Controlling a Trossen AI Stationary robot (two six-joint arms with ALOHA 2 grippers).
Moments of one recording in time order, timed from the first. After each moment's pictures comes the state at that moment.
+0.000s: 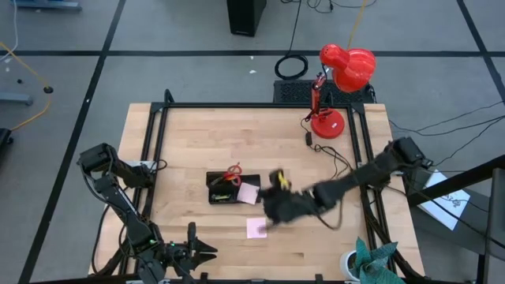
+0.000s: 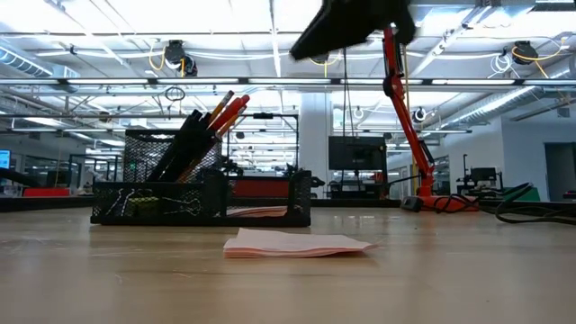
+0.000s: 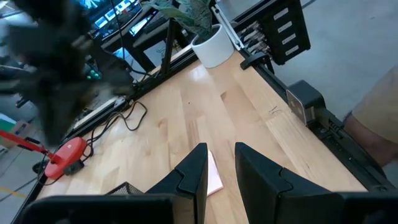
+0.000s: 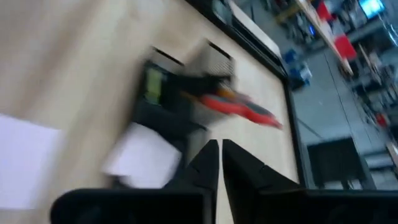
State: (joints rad) left arm -1.04 1.65 0.89 0.24 -0.94 0.08; right arm 0.40 1.68 1.17 -0.20 0.68 -0.31
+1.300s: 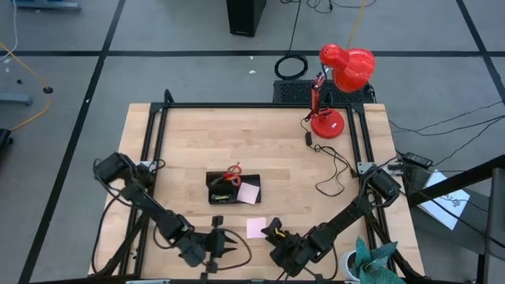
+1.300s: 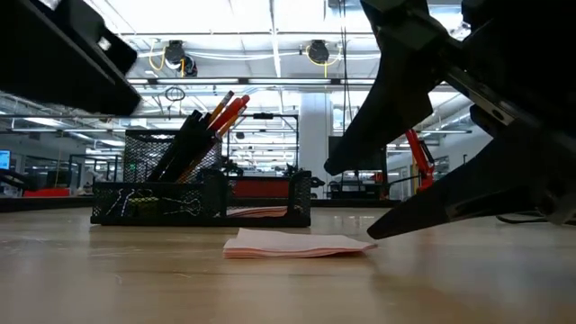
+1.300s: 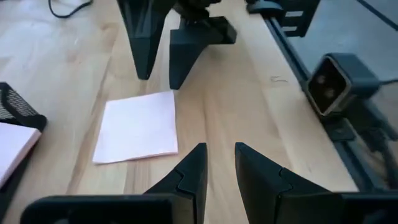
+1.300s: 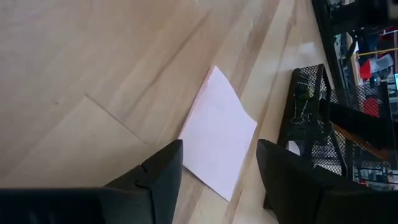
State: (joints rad) left arm -0.79 1.83 0.88 0.30 -0.55 -0.41; right arm 0.71 2.11 1.18 -0.09 0.76 -0.35
